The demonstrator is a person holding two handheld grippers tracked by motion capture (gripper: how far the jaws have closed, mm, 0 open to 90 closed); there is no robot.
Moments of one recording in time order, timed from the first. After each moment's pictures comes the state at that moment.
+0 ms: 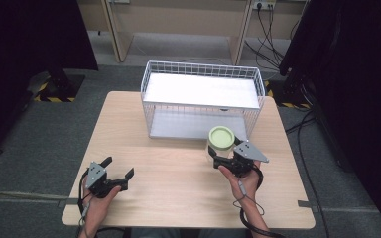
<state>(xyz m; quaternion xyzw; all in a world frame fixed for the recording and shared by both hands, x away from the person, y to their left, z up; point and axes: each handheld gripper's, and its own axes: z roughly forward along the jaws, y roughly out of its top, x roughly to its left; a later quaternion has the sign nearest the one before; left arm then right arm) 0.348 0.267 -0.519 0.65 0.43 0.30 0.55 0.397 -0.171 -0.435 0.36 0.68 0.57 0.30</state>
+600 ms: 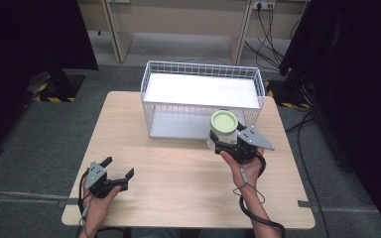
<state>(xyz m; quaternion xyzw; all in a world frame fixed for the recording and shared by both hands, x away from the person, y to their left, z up) 0.348 0.267 -0.519 0.65 0.43 0.30 0.55 0.411 -0.168 -0.392 0.36 0.65 0.59 0.32</state>
